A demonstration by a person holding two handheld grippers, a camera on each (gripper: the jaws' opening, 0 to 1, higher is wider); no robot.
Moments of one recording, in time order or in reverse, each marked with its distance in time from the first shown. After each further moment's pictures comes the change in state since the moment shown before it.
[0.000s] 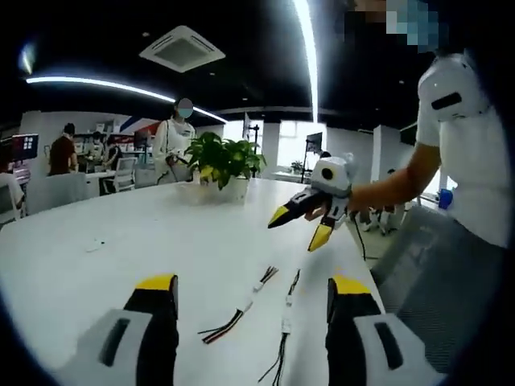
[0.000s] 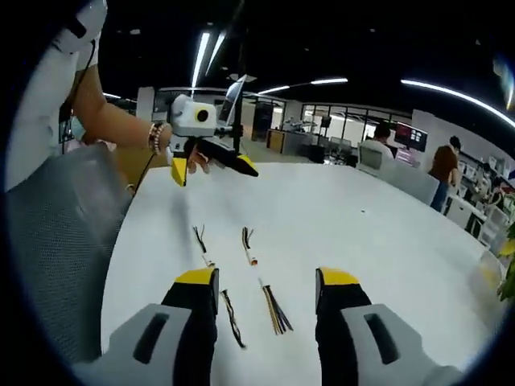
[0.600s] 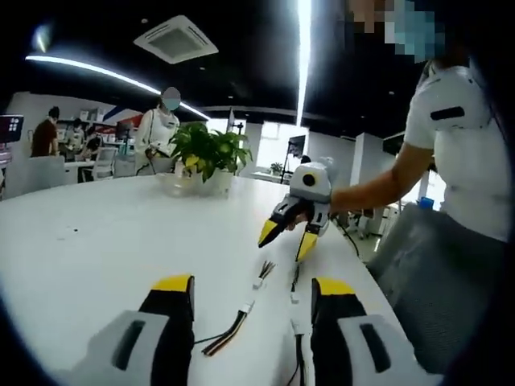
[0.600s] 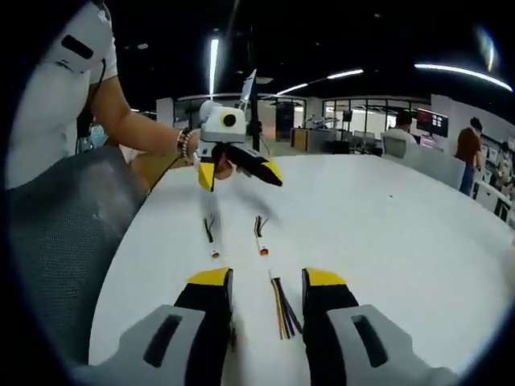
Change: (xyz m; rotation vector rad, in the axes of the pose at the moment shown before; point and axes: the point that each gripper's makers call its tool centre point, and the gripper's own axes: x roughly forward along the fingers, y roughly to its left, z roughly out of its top) left arm 0.033 0.014 -0.022 -0.044 -0.002 -0.135; right arm 0.030 -0.001 -0.028 0.079 0.003 0.141
